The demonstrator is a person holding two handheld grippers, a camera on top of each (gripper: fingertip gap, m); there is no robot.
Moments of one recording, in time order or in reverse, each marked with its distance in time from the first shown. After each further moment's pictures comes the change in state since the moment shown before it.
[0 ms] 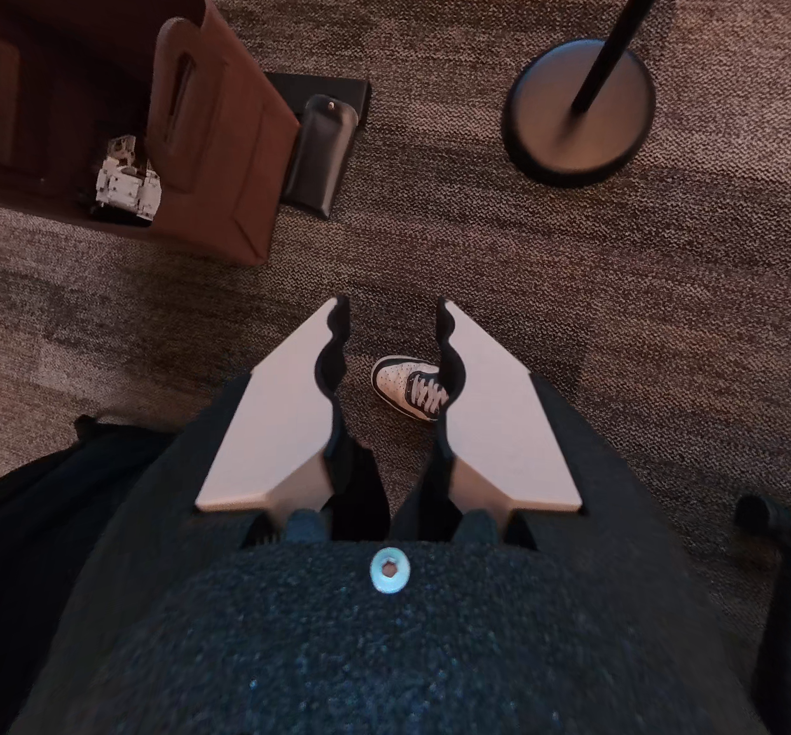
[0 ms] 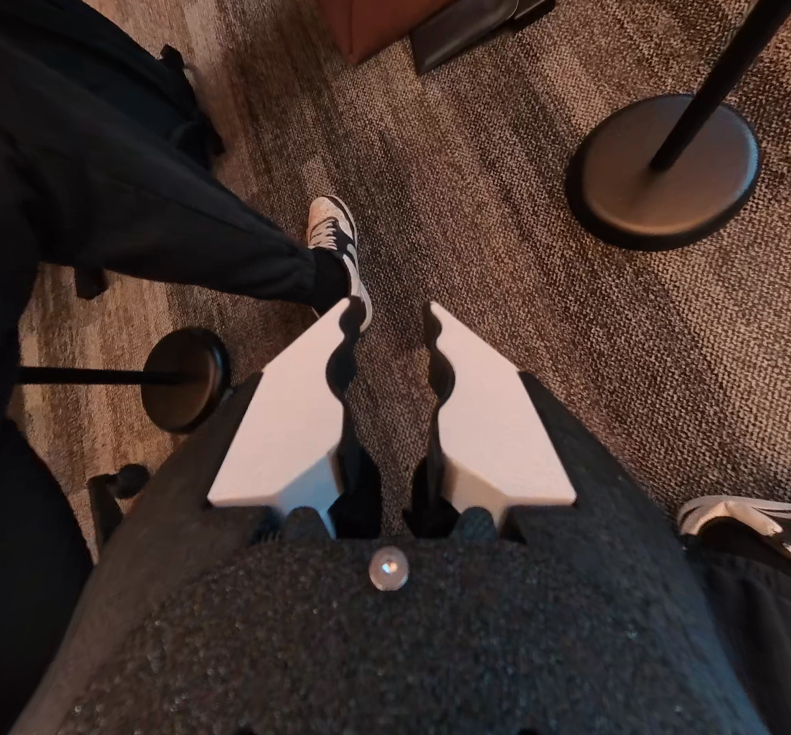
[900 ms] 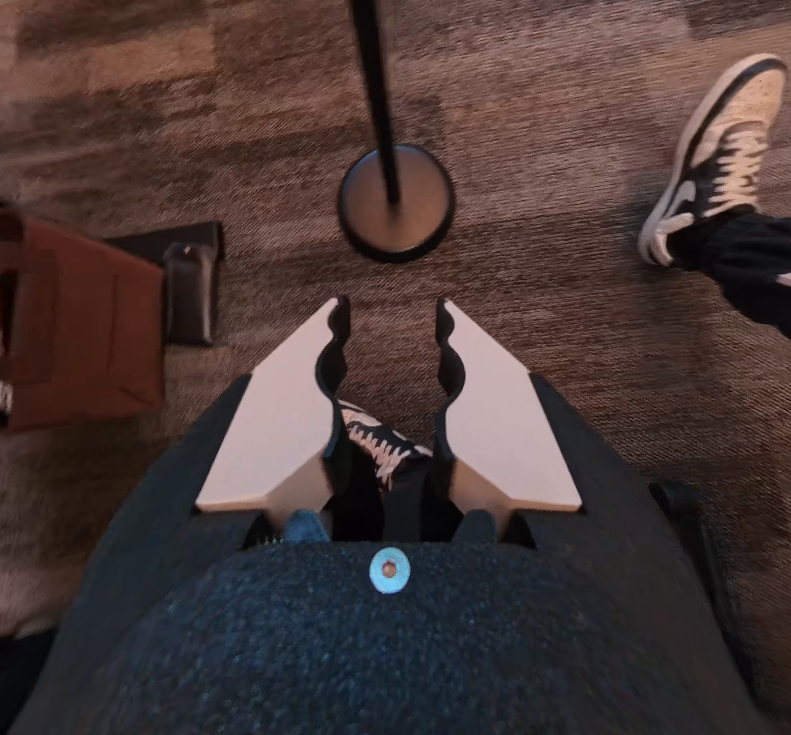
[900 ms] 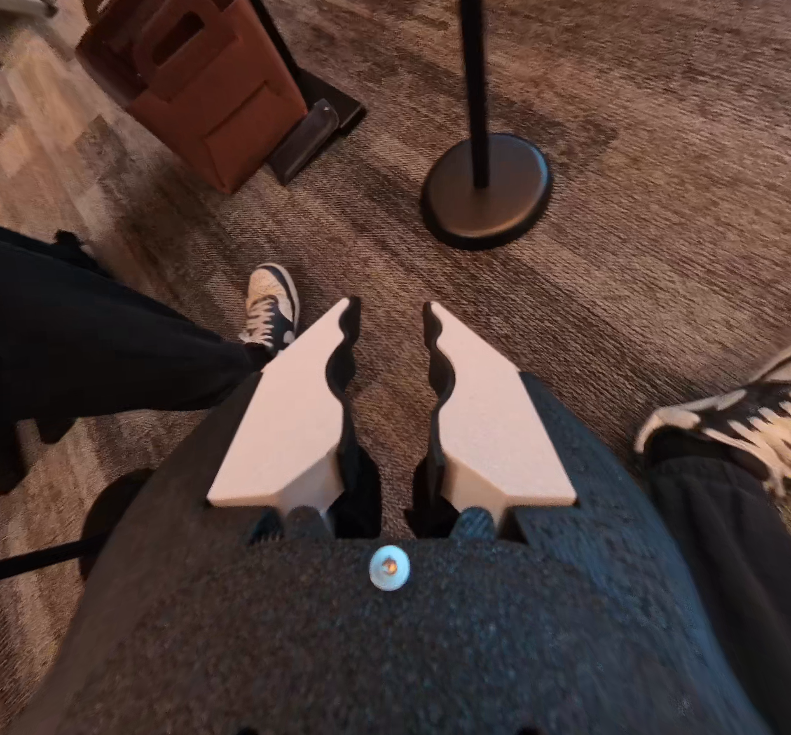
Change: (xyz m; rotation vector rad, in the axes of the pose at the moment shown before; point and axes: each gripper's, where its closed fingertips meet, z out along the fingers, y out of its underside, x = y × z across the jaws) left arm 0.177 -0.078 -0.013 0.147 0.241 0.209; right arm 0.091 0.026 -0.055 0.252 0.285 0.254
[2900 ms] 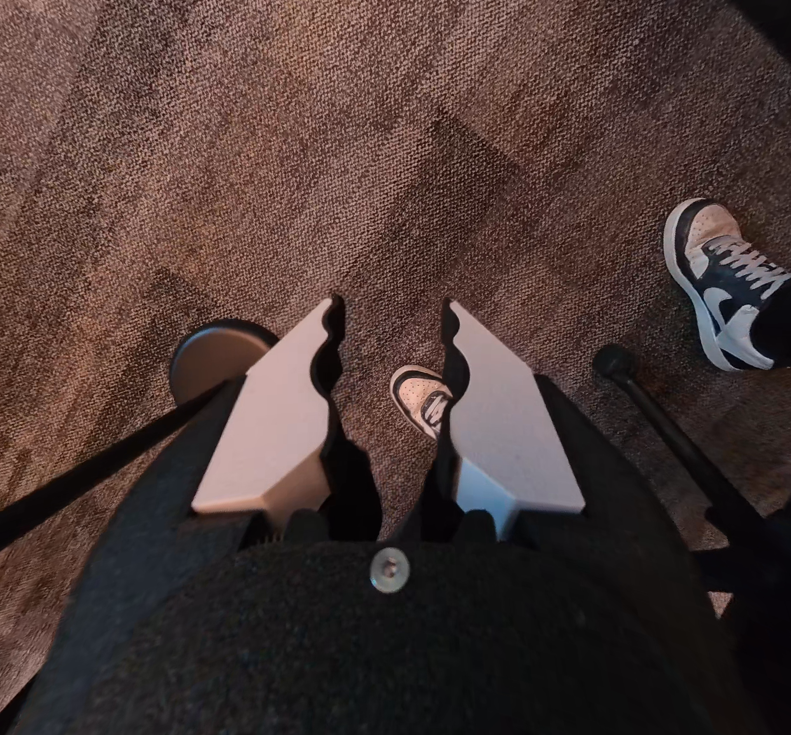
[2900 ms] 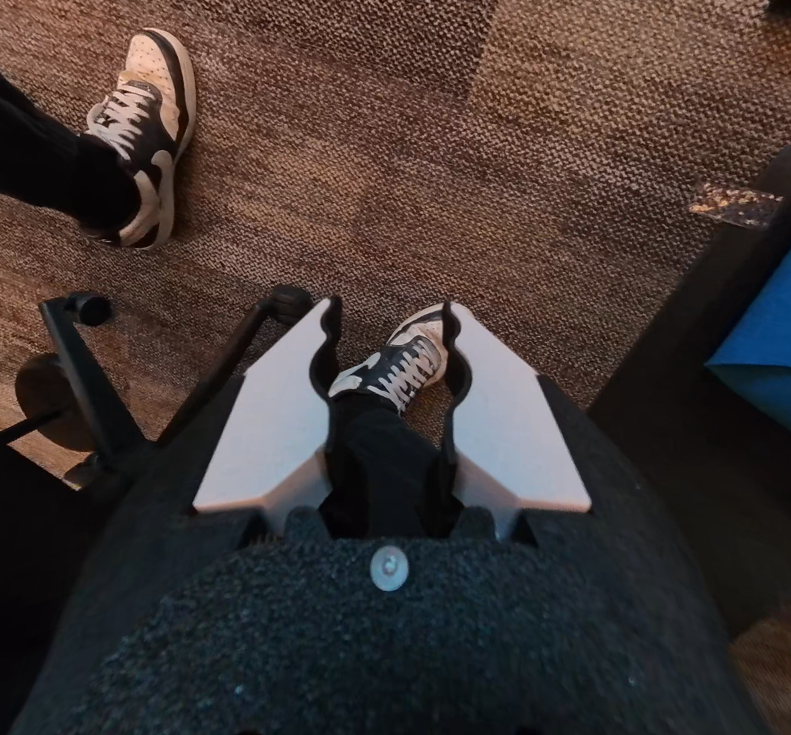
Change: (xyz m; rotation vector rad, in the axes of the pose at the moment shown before) left arm 0.318 -0.134 0.131 -0.208 0.498 0.719; right arm 0.200 0.226 -0.261 -0.496 0.373 0.377
